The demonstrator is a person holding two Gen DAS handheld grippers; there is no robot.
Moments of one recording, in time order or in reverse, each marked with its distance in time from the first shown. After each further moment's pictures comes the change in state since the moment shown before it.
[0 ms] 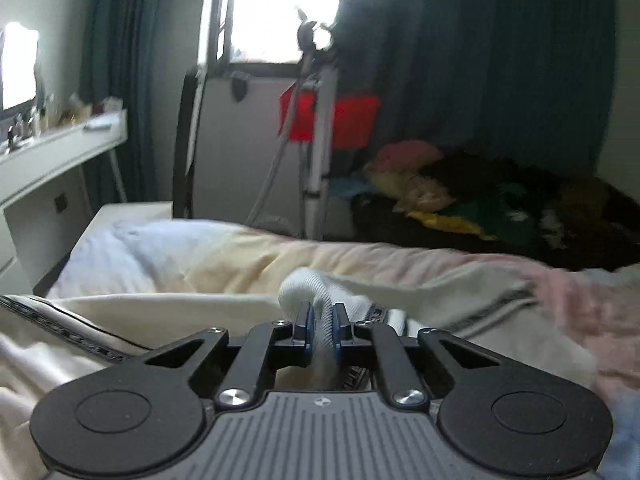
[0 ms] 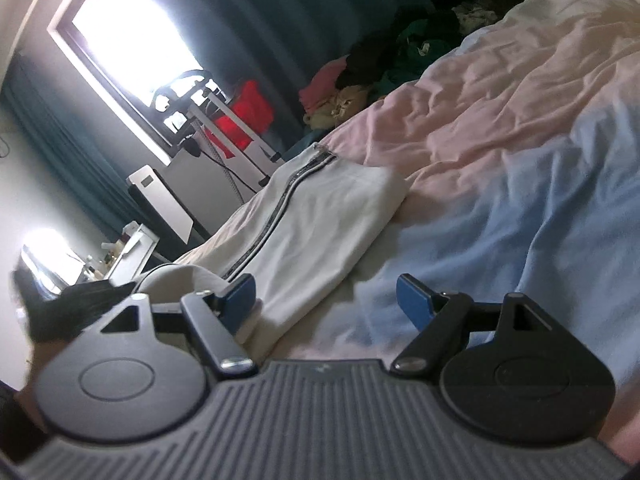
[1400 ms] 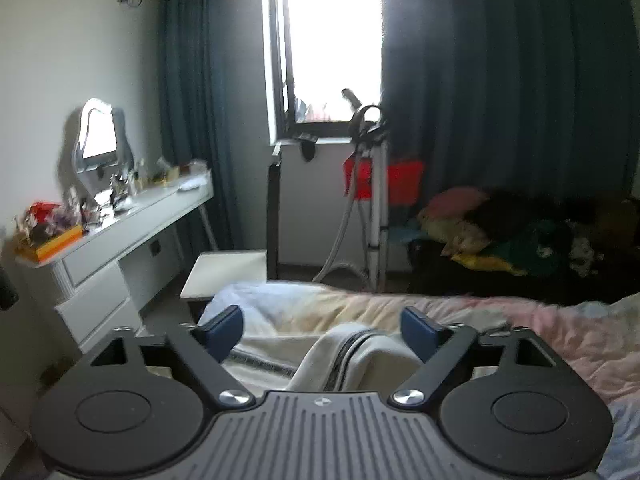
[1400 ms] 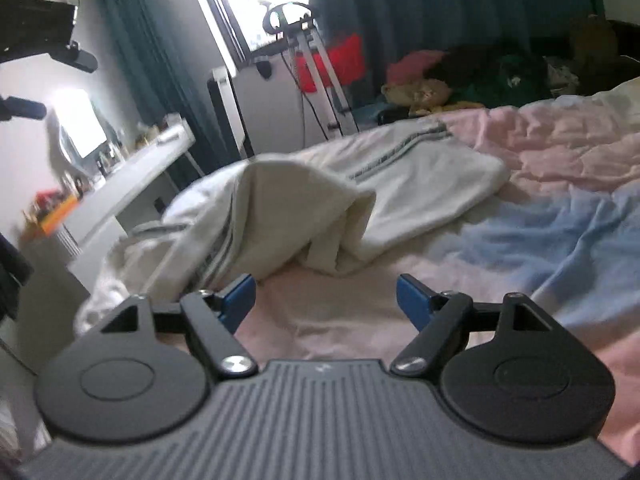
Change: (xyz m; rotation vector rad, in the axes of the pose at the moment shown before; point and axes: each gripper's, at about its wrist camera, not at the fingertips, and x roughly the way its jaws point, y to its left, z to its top) left arm -0.264 -0.075 0.096 -0.011 -0.052 0.240; right arm -0.092 0.131 -0.057 -0.378 0.117 0.007
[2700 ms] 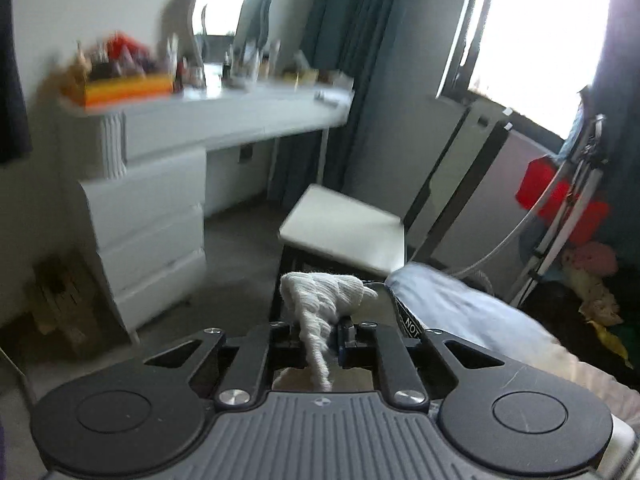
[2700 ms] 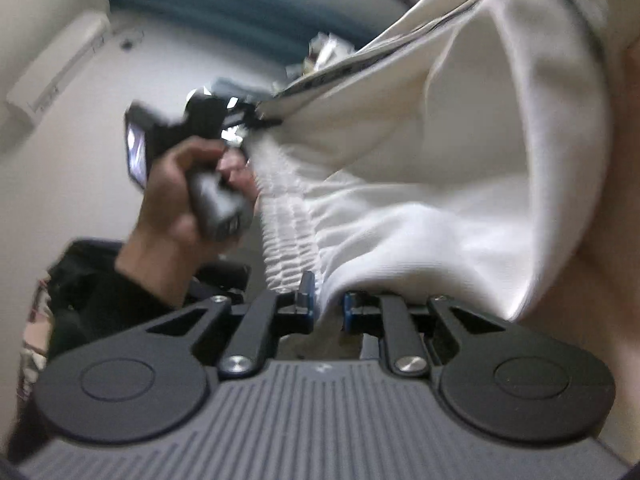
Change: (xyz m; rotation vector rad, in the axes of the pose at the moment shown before) left arm 0.363 0.389 -0.072 -0.410 0.150 0.170; right arm 0.227 0.283 -0.122 0.434 0.338 0.655
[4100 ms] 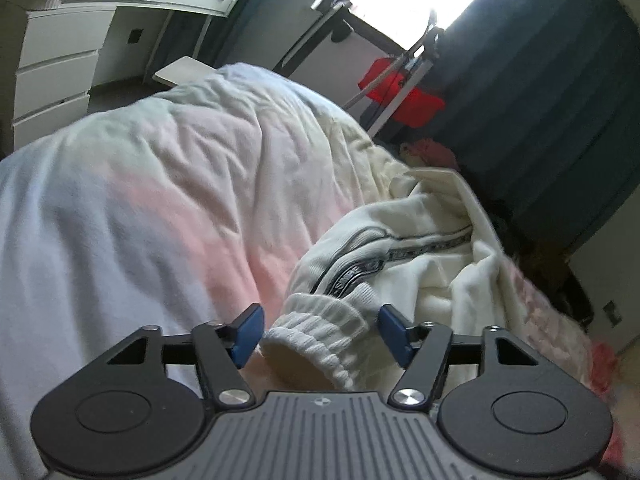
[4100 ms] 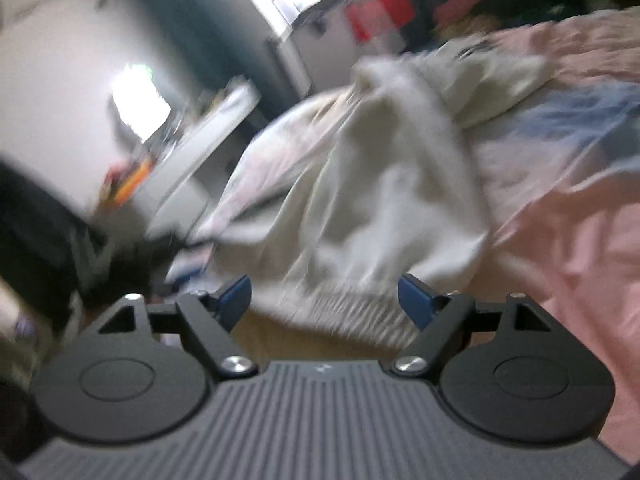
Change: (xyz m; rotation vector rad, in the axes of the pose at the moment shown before) left arm -0.205 -0.037 -0.306 -0.046 0.210 -0.465; right arm -0.370 -0.041 -0.008 -0.318 -0.272 -0.503
